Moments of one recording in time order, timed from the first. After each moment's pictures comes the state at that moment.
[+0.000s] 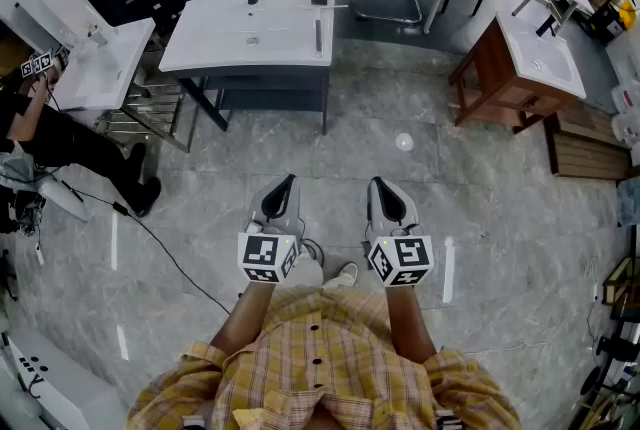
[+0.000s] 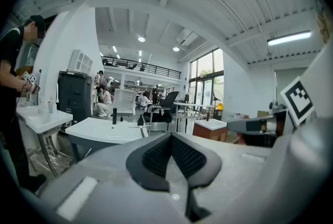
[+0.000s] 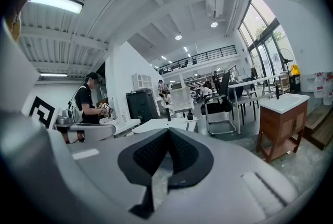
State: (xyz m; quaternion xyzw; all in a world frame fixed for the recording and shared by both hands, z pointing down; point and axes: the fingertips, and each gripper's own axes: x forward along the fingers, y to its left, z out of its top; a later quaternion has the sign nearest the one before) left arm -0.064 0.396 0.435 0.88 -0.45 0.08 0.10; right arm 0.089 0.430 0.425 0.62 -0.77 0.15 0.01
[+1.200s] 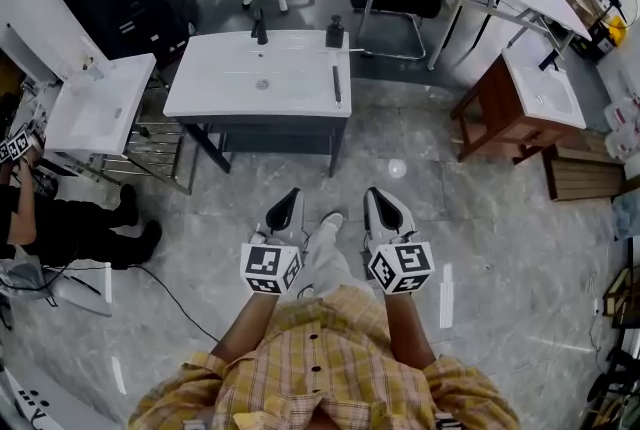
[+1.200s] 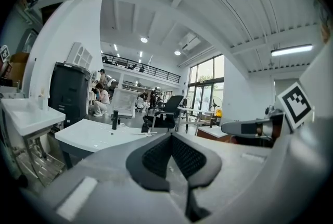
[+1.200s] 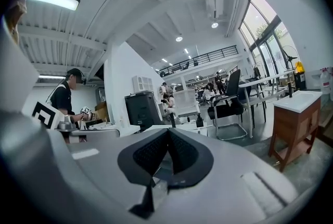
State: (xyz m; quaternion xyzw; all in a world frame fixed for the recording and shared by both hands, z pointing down) left arm -0.138 0.244 0.431 0.89 -0.43 0.04 0.12; right arm 0.001 0.274 0.414 0.61 -0.78 0.15 -0.01
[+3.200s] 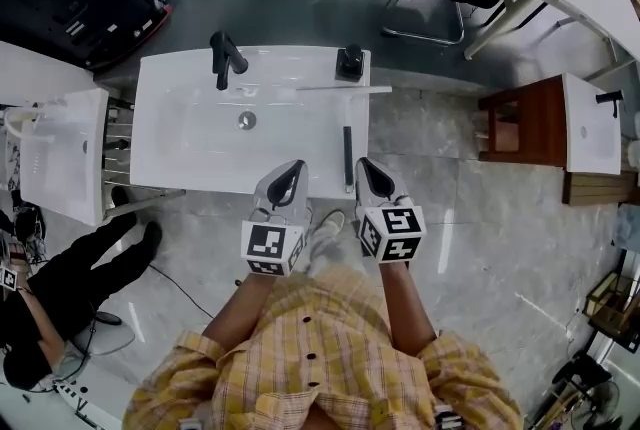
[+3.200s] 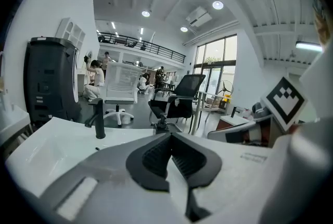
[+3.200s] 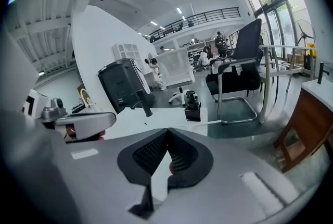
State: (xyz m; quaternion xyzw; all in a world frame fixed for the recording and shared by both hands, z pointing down) left arm -0.040 -0.162 0.530 0.88 -0.42 0.14 0.18; right arm 0.069 -0.147 0.556 0.58 -0.74 0.30 0.13
